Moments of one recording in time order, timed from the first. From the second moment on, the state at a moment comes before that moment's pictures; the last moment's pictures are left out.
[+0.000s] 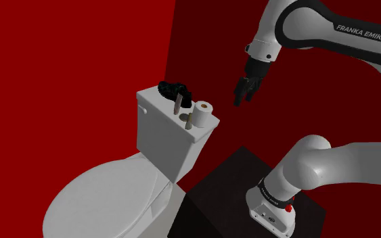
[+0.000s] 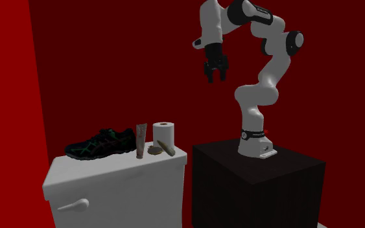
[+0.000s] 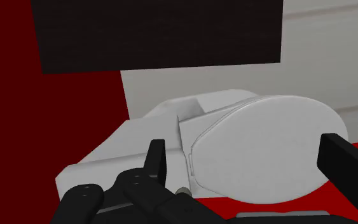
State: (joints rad) arm -0.01 -0.80 0.05 -2.43 0.12 1.54 0.02
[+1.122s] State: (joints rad) arm -0.17 -0.25 0.26 -2.16 0.25 1.84 0.76
